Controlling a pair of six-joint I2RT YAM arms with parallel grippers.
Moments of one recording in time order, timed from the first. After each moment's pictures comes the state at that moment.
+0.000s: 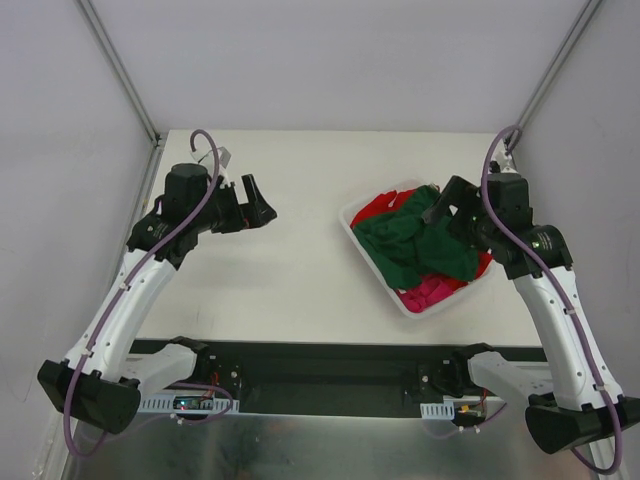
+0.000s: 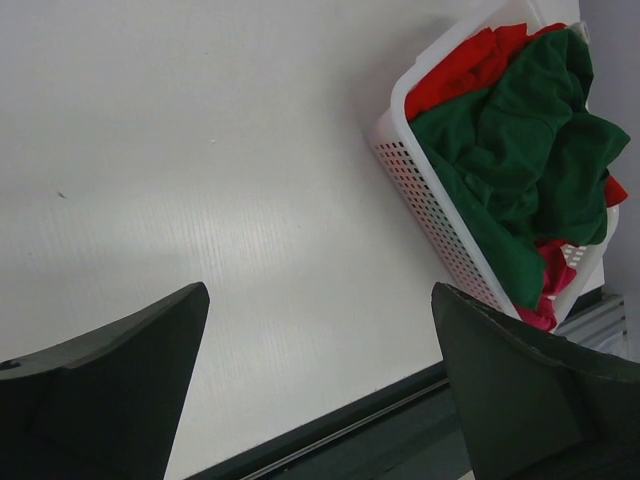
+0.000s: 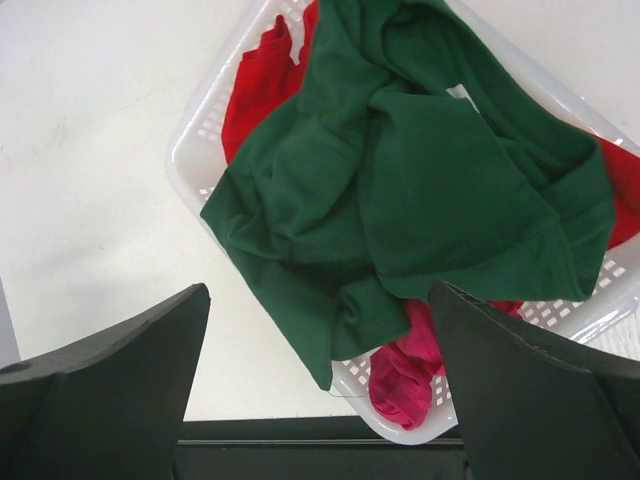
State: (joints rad) left arm -0.31 1.07 1.14 -0.66 0.26 -0.49; right arm 0.28 1.00 1.27 -0.95 0.08 0.63
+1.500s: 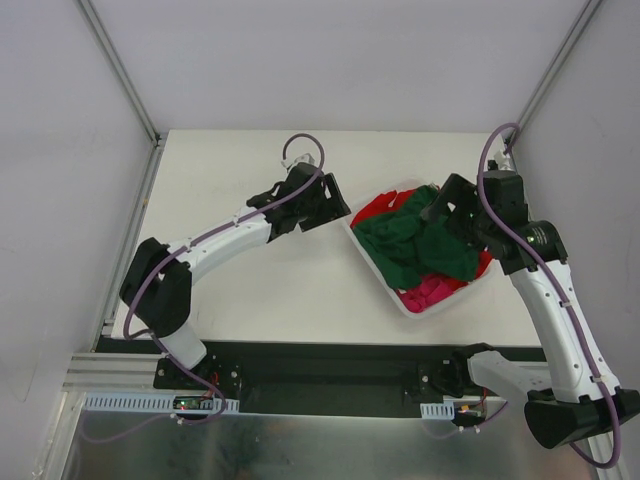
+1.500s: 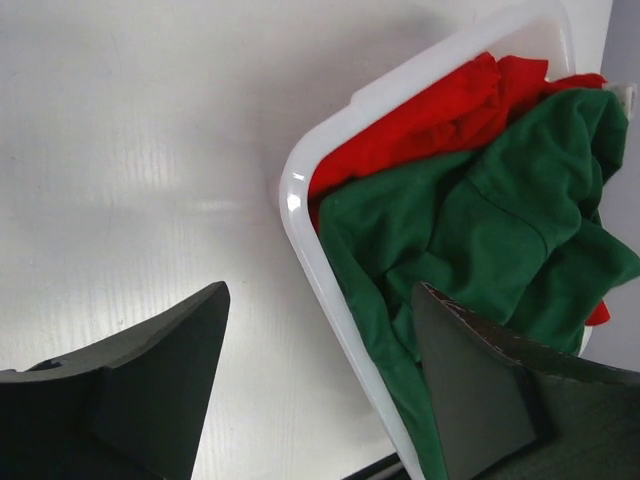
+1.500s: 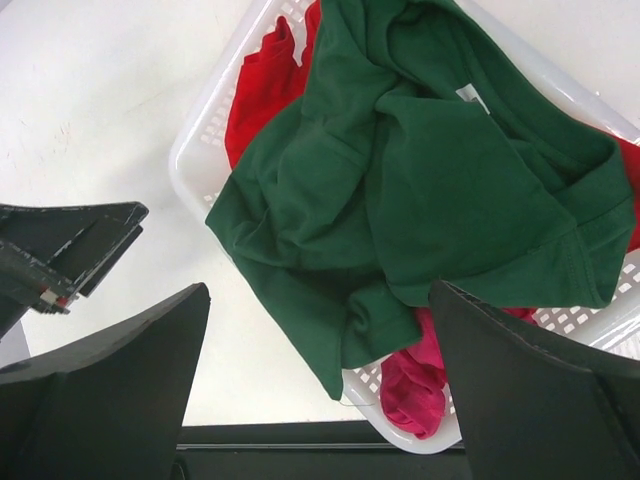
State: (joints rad) left arm -0.69 1.65 1.28 -0.32 -0.05 -0.91; right arm 0.28 1.03 1.26 -0.94 0.10 0.67
